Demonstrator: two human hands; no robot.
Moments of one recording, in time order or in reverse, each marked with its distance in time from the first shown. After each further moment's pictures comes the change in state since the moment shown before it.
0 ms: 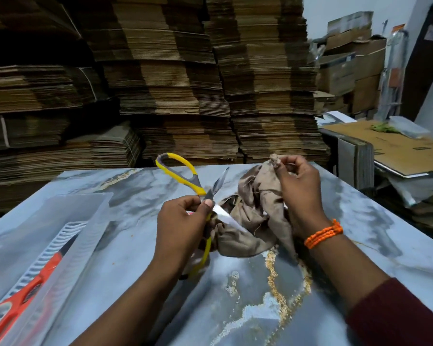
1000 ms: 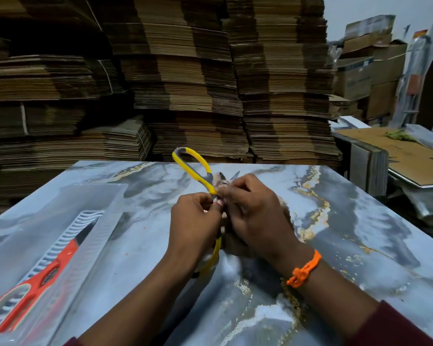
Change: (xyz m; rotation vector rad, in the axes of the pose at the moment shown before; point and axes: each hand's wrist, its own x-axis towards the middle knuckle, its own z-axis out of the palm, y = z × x) left_hand 0.005 -0.001 -0.005 0.137 0.052 -0.019; right_hand -0.083 -0.023 0.044 -0.381 -0.428 -0.728
